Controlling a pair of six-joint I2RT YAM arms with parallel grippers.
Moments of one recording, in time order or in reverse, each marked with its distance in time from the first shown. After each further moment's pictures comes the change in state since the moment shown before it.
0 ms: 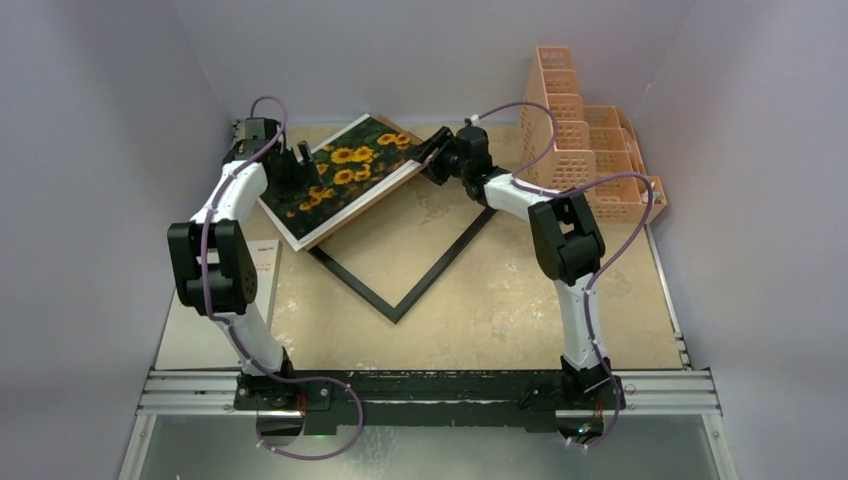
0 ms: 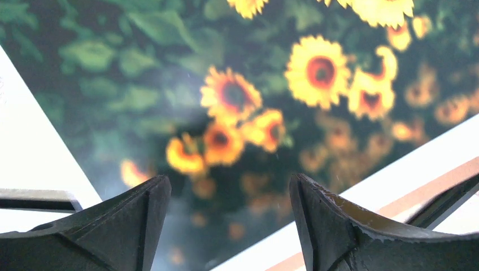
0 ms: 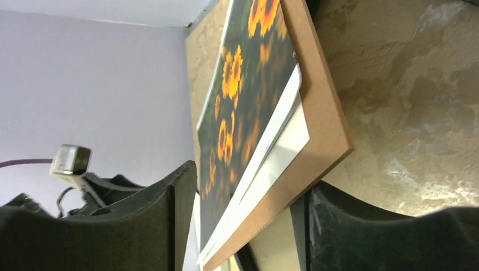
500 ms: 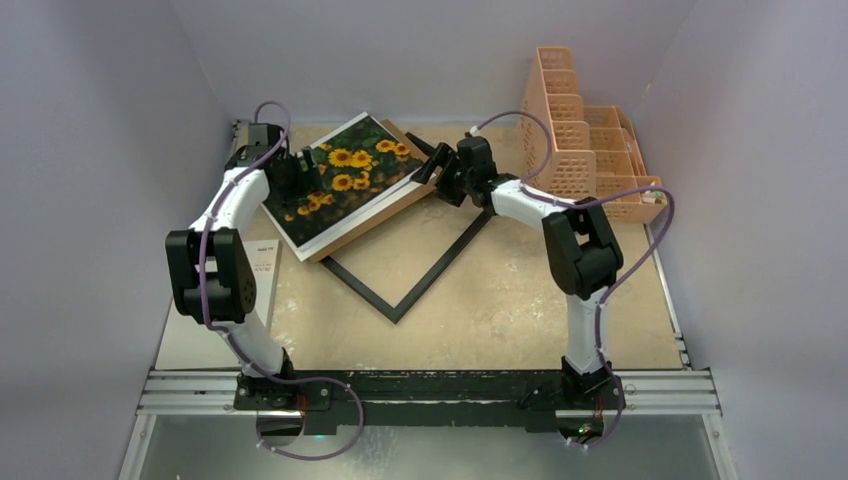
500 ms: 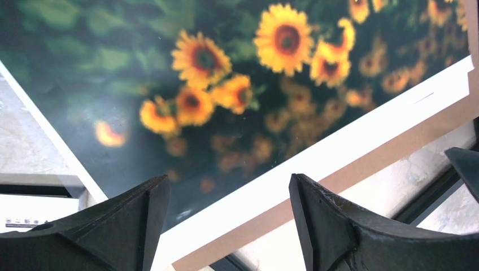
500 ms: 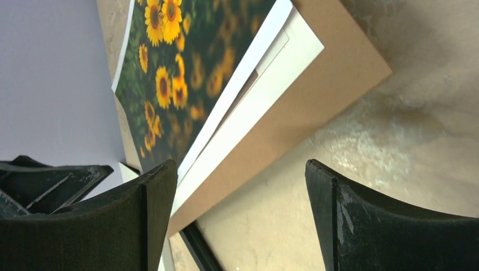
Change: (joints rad) left arm -0.017 -0.079 -0.083 0.010 0.013 0.000; right arm 0.013 -0.124 -0.108 -0.251 0.068 -0.207
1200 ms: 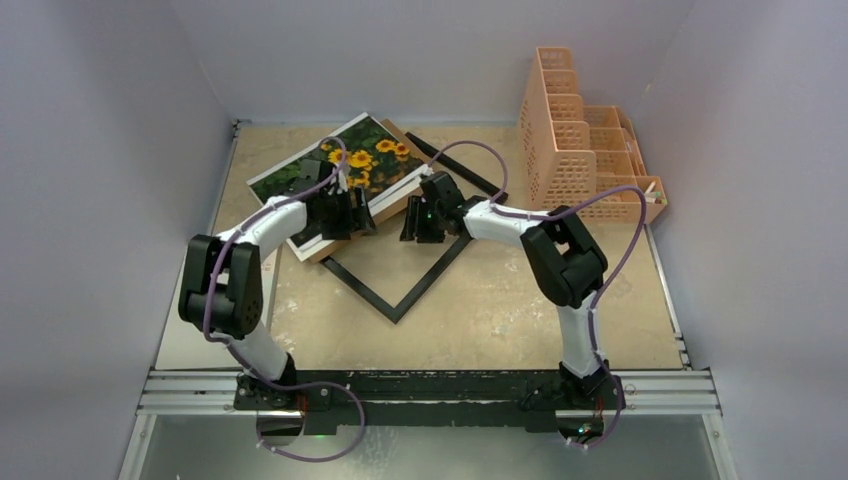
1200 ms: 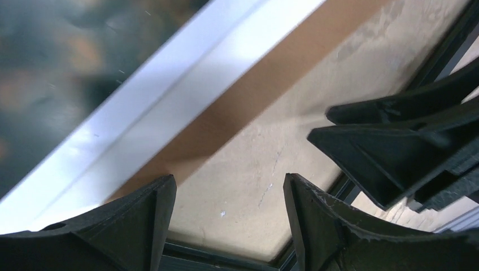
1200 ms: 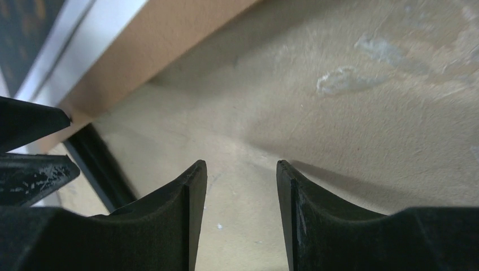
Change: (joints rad) left arm -0.233 -0.079 -0.266 0.143 0.135 -0.028; right arm 0.189 -0.027 -0.084 -0.200 0.039 -0.284
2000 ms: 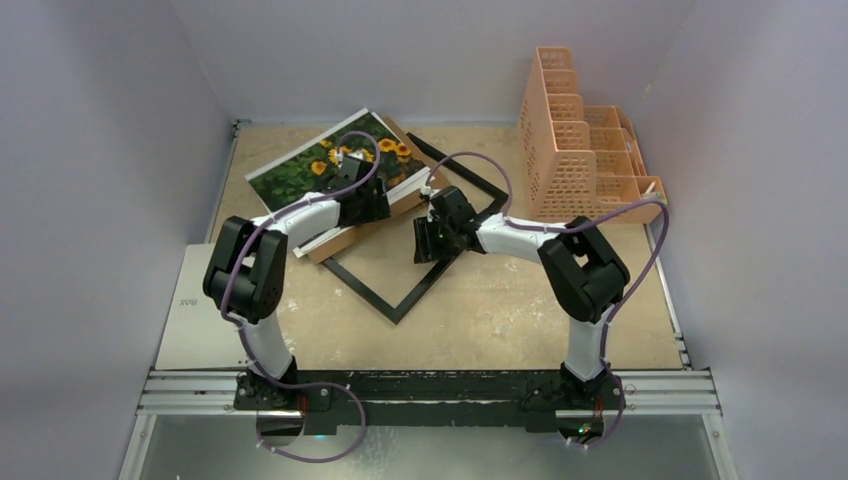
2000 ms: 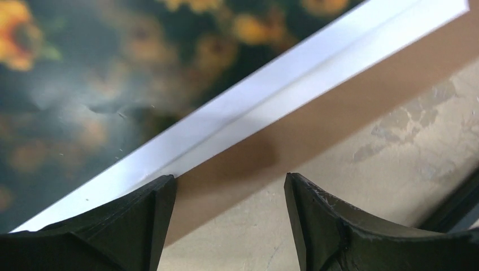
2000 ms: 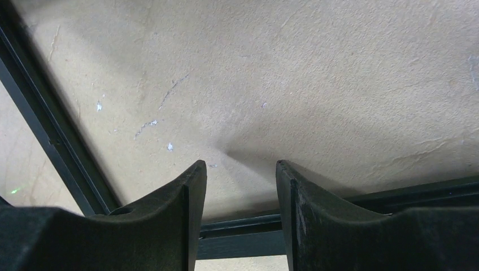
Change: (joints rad) left arm -0.195 0.140 0.058 0.167 -0.419 -0.138; right arm 0.023 -0.132 -0.190 -0.055 -0.037 -0.257
